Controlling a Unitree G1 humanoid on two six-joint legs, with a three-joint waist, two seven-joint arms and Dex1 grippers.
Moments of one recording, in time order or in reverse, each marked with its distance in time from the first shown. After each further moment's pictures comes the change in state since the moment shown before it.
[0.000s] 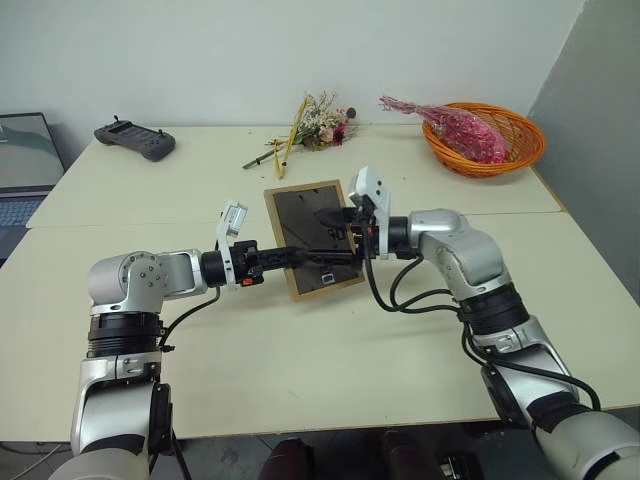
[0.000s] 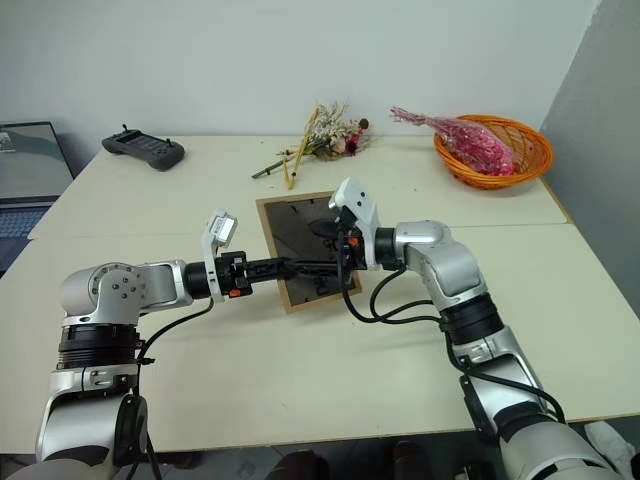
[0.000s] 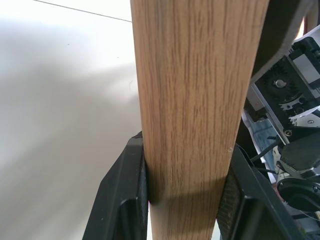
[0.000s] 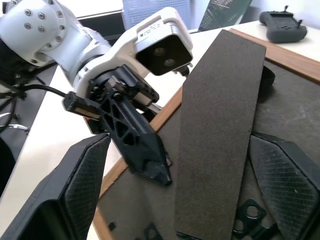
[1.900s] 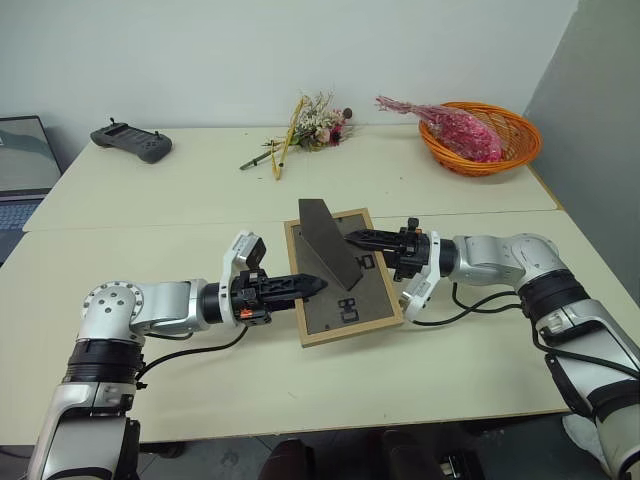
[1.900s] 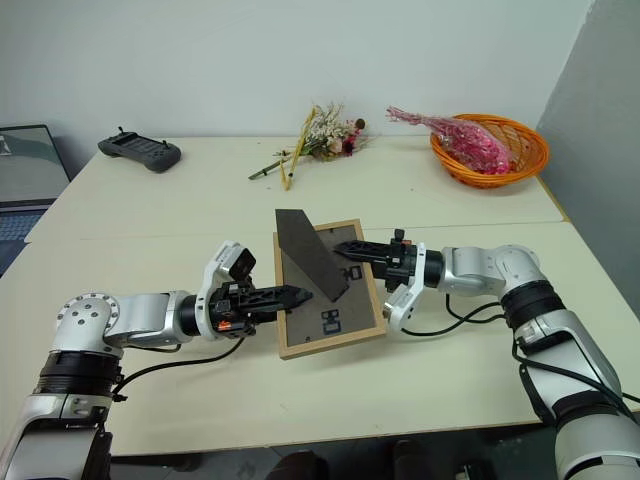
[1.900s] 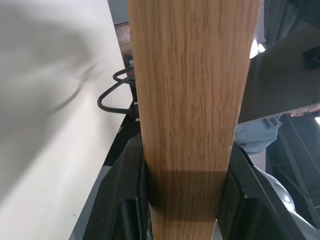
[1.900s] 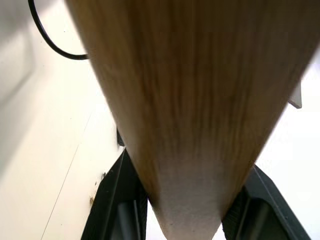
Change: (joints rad) left arm 0.166 0.137 -0.161 0.039 -1.168 0.122 0.635; right arm -0.083 -0.309 0.228 0.569 -1.438 -1.913 -1.366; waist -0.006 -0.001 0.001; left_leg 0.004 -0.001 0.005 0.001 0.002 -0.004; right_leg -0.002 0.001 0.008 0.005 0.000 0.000
